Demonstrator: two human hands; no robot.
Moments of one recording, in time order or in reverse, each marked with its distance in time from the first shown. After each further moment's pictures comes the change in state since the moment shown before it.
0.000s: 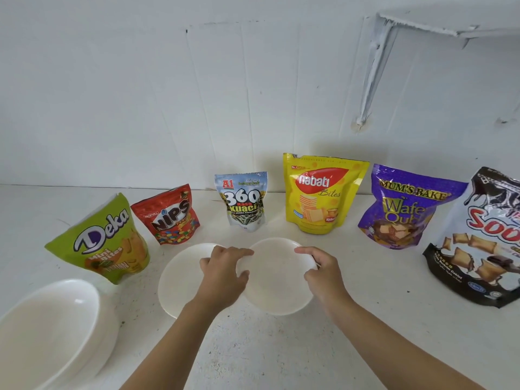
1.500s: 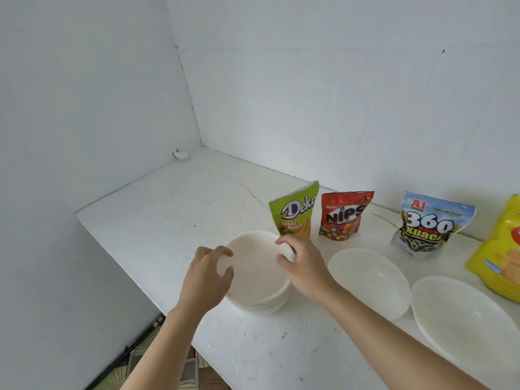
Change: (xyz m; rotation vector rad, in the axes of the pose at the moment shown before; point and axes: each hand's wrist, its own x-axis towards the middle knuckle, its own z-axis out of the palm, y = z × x) left_hand -0.190 -0.212 -0.170 -0.077 0.407 -0.554; right_hand -0.116 -0.097 0.288 -0.498 -0.653 -0.647
